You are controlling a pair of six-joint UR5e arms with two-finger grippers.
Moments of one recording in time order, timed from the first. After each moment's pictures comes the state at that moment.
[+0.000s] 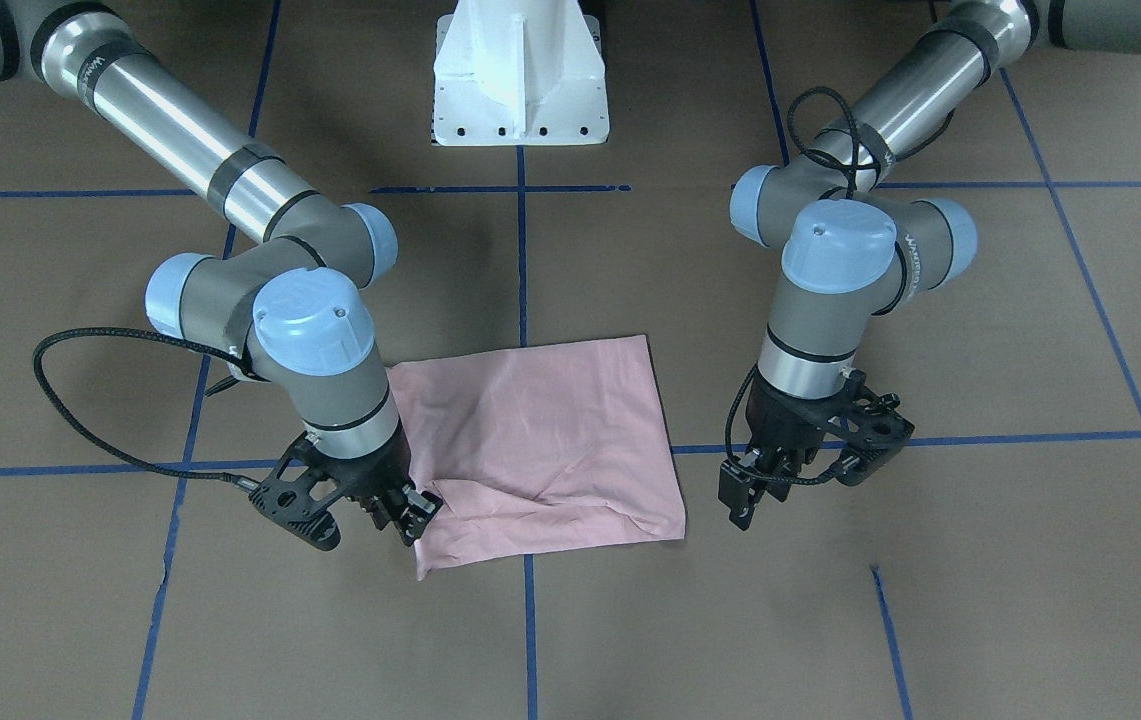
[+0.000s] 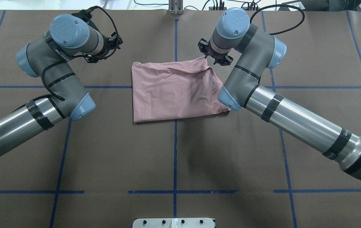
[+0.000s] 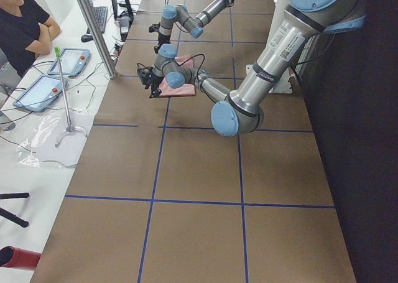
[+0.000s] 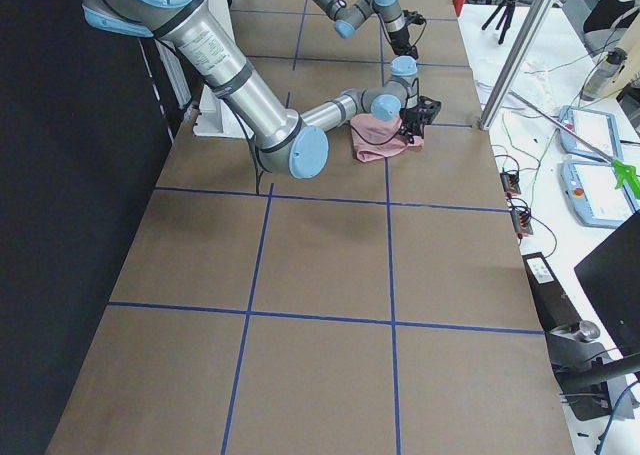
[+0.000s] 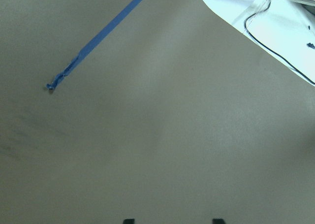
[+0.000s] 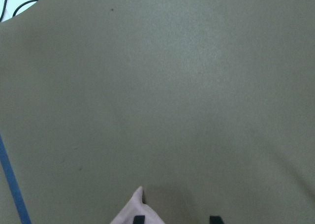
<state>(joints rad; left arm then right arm) -0.81 -2.24 -1.33 -2.07 -1.71 -1.65 0.78 -0.71 1.09 -1.13 1.83 1.62</state>
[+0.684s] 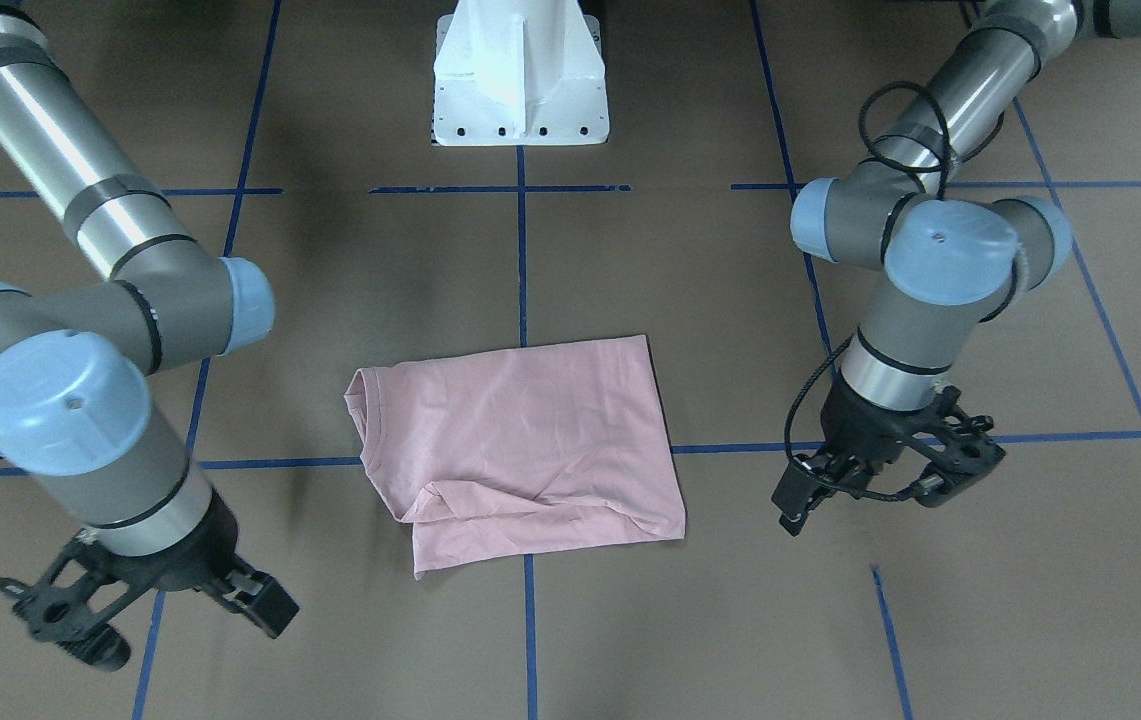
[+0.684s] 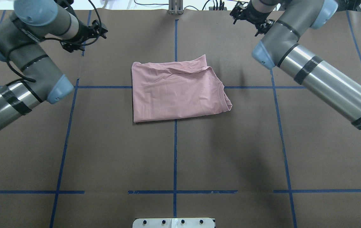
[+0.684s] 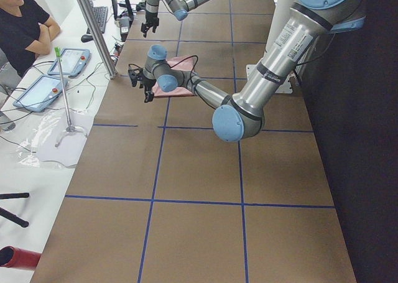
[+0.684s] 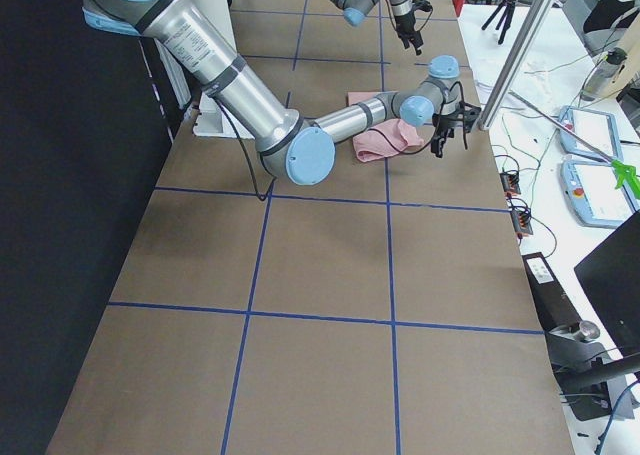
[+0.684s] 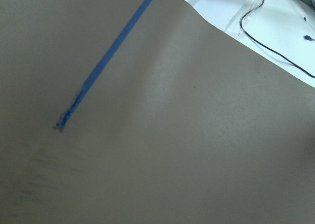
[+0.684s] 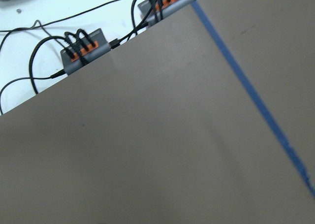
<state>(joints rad) -0.95 -2.17 -1.39 -2.06 -1.90 -1.41 1.02 -0.75 1.11 -1.22 2.01 1.33</state>
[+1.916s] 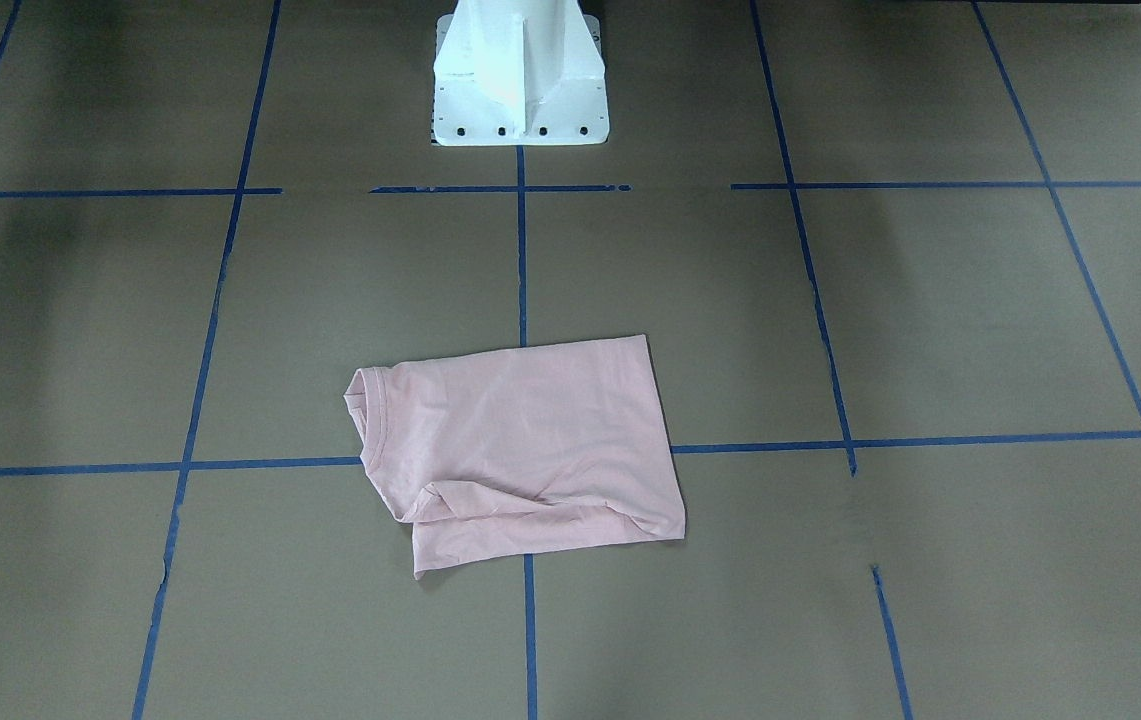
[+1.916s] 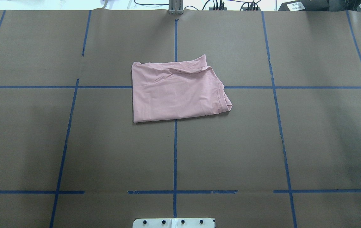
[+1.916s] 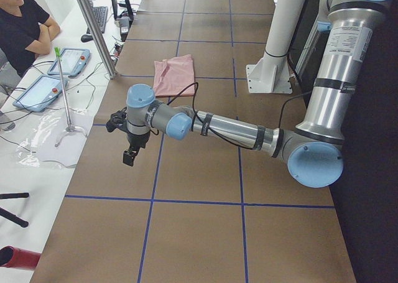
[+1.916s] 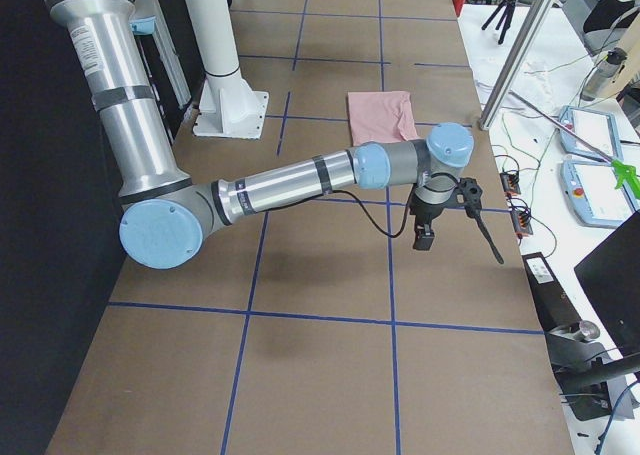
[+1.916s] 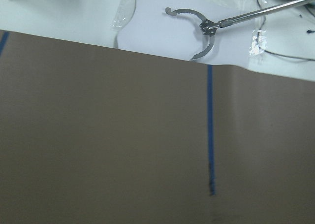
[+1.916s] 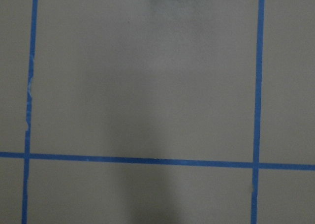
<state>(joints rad) -1.45 -1.75 -1.60 -1.75 -2.21 -0.01 1.47 -1.31 1.60 -1.71 2.39 0.16</state>
